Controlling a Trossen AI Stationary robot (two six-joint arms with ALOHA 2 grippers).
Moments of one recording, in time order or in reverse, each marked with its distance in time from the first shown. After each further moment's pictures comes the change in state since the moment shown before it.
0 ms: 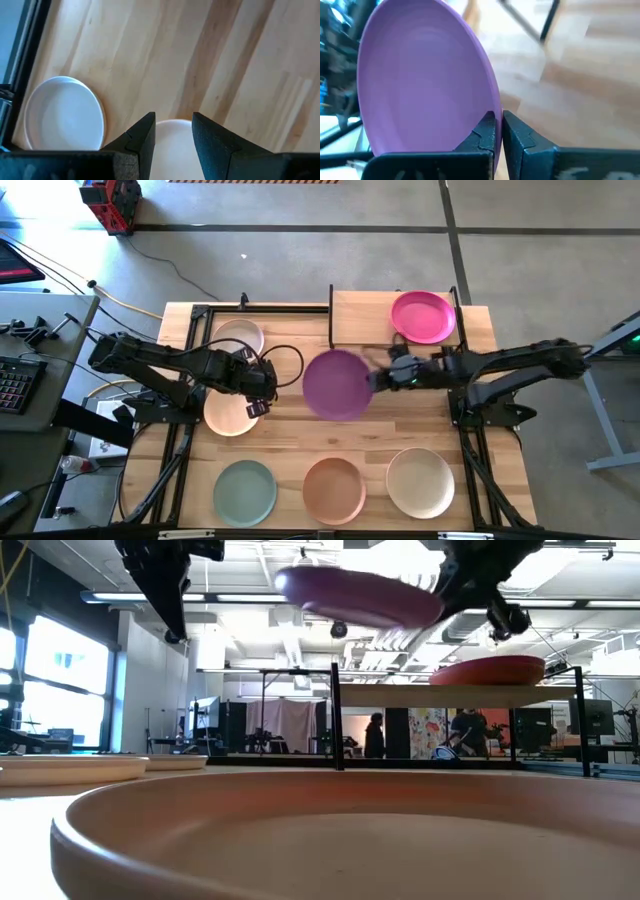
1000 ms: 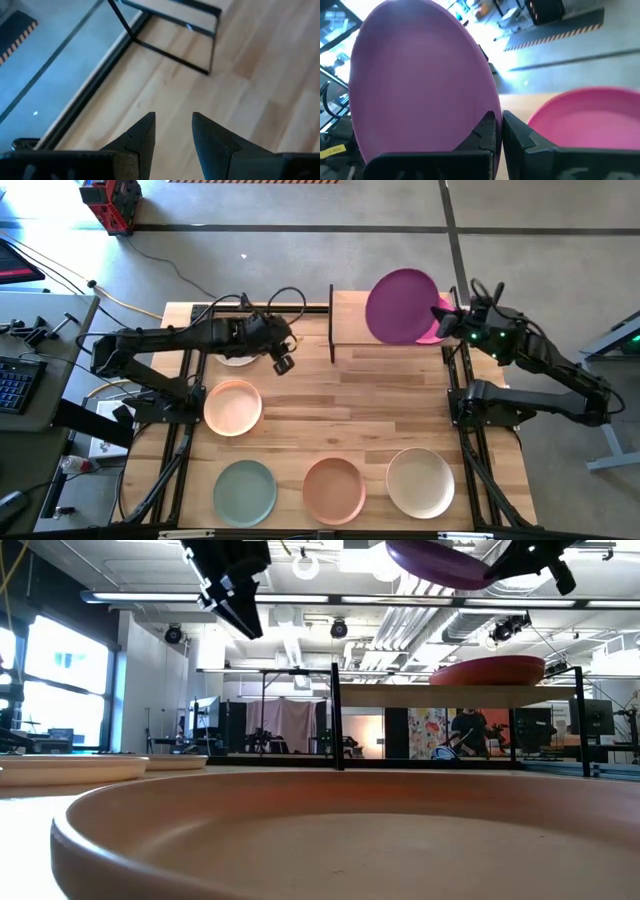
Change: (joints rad) left arm 0.352 0.000 0.000 0.446 -0.018 0.259; right arm -0.484 -0.555 0.000 -0.102 0.108 -0.528
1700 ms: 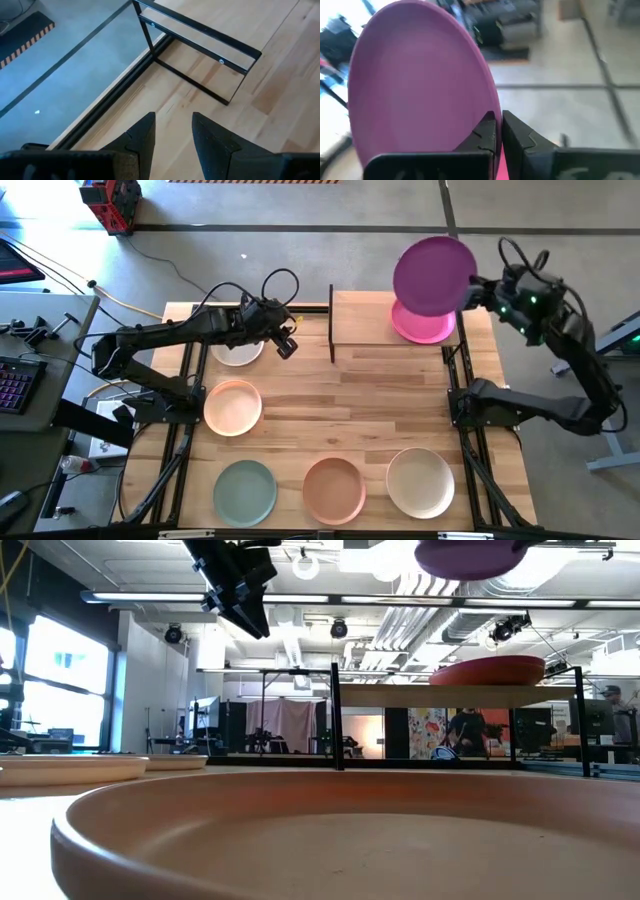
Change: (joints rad) left arm 0.101 0.000 0.000 0.101 0.003 -0.006; right arm -0.301 0.204 0.478 -0.379 0.013 -0.281
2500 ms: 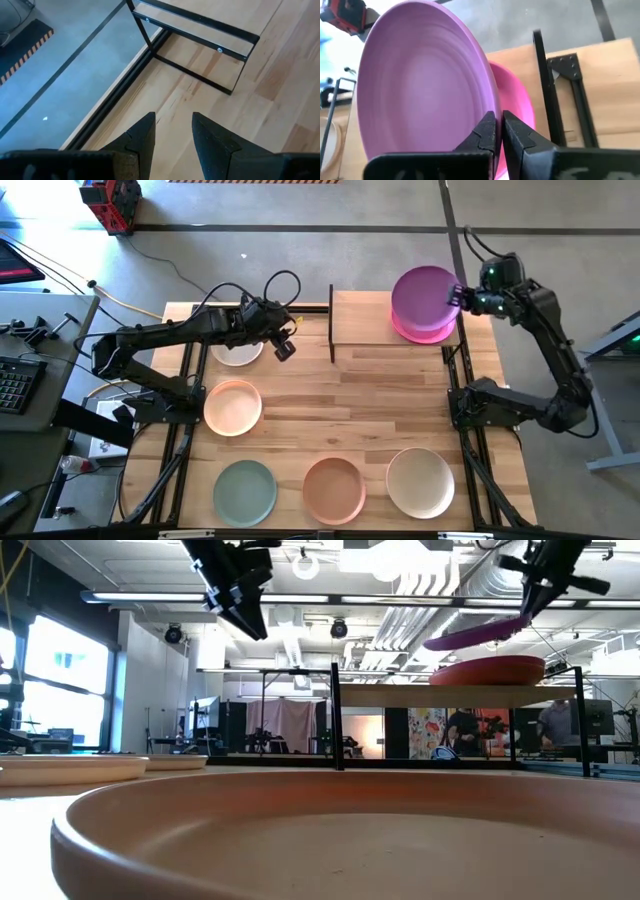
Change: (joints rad) left arm -0.001 0.000 0.000 -0.025 0.011 0.088; right arm -0.431 0.176 -0.093 -0.219 -0.401 0.162
